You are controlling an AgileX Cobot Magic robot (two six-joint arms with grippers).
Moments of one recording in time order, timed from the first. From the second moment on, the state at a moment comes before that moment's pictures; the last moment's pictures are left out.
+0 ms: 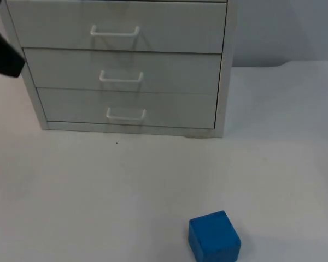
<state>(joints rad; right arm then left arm) 0.04 0.92 -0.72 0.03 0.84 -0.01 -0.12 1.24 -0.93 -0.48 0.82 0.67</state>
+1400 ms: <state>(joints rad) 0.04 0.92 -0.72 0.01 0.82 -0.01 -0.62 1.81 -1.04 0.43 0.47 0.75</state>
